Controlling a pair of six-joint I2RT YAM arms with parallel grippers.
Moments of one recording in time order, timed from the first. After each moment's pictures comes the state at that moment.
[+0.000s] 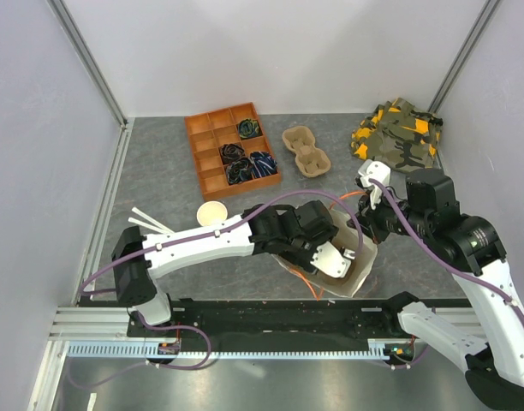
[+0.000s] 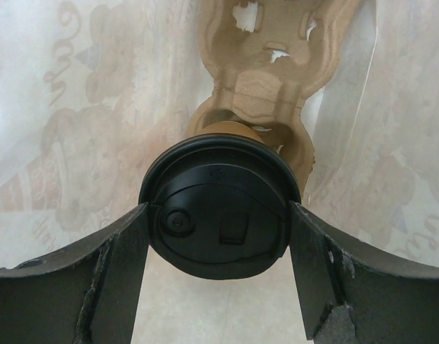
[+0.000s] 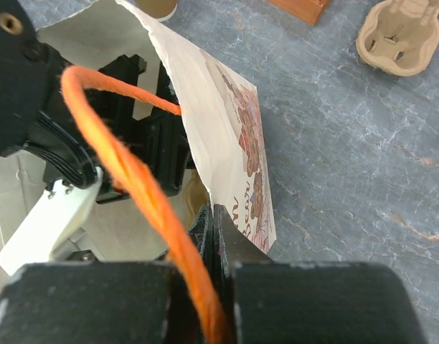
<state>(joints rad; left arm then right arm) -1.24 1.66 1.52 -0.81 -0.07 0.97 0.44 0.86 1.31 -1.07 -0.39 -0.20</state>
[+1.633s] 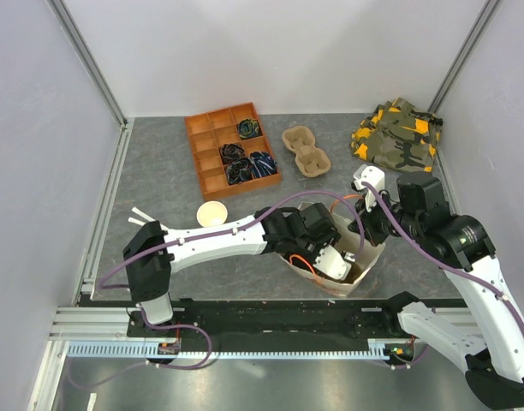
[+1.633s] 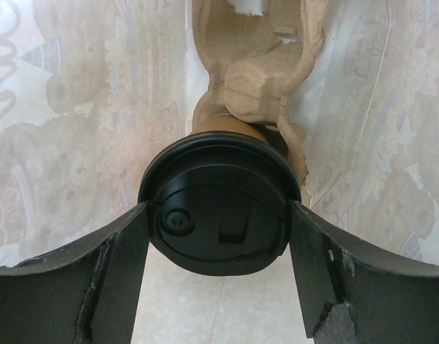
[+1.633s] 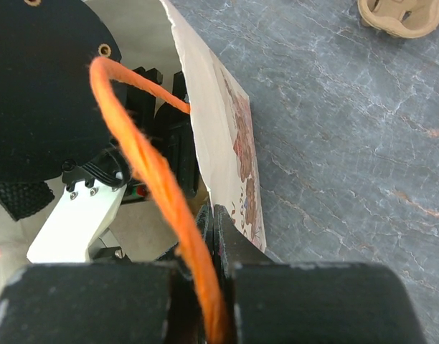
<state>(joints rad) -1.20 1.75 1.43 -0.69 0.07 1.00 0.44 0.86 1.23 -1.07 -0.34 -0.20</state>
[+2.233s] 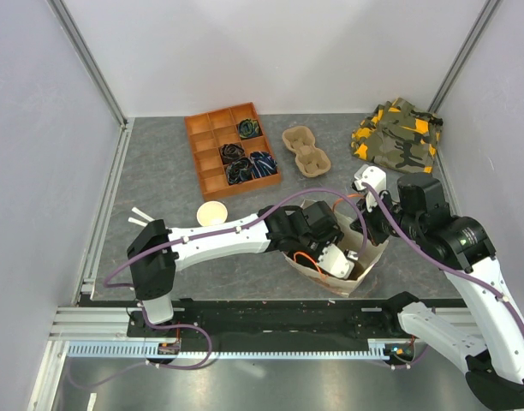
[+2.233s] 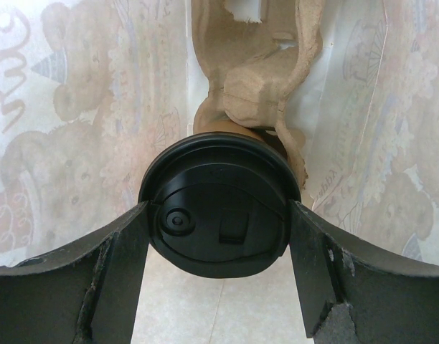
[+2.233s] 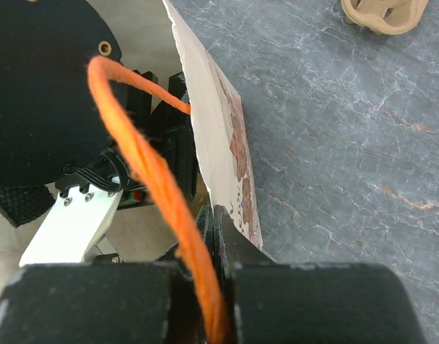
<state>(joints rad) -1.19 1.78 1.46 -0.68 0.09 1.00 0.44 0.85 1.22 -1.06 -0.30 -0.21</state>
